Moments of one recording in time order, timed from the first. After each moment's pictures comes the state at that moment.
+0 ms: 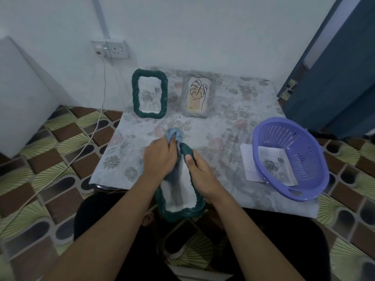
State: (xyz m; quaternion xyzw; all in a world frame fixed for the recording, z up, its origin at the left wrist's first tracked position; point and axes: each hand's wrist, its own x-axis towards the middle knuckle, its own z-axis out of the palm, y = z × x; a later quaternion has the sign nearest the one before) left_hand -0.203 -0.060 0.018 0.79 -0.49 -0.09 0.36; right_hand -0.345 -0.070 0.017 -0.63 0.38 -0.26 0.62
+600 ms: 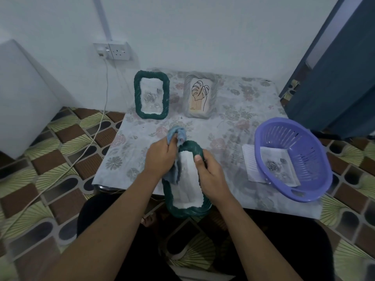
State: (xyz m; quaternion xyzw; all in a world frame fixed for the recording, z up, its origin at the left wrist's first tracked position) left_hand -0.192 -0.061 0.013 0.76 -0.51 -0.11 0.38; right_hand -0.358 -0.069 0.018 -0.68 0.39 -0.35 0.52
